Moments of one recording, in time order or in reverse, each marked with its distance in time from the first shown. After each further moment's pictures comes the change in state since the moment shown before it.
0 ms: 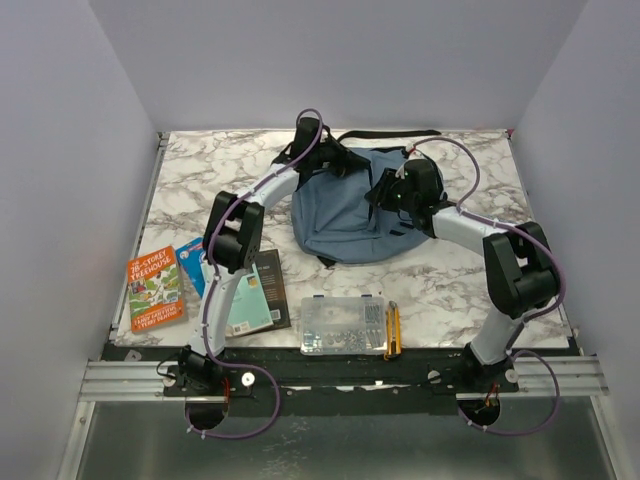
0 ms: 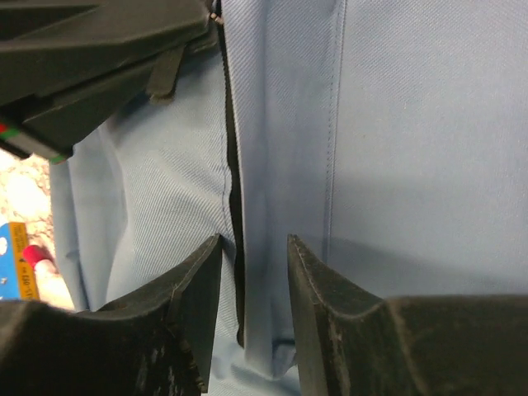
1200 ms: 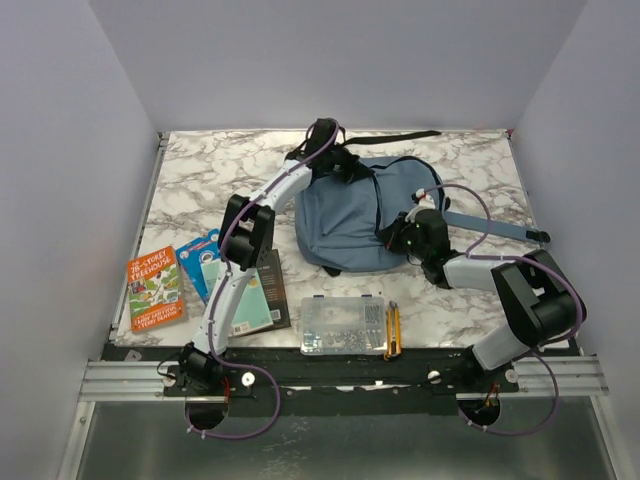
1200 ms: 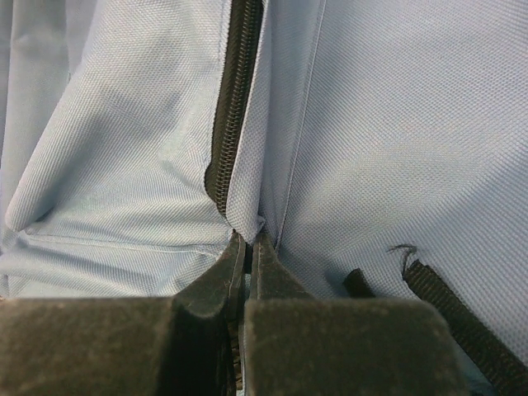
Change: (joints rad) left arm -0.035 0.119 0.240 -0.341 -0.122 0.028; right arm 0.046 -0.170 -0.484 0.344 0.002 -0.003
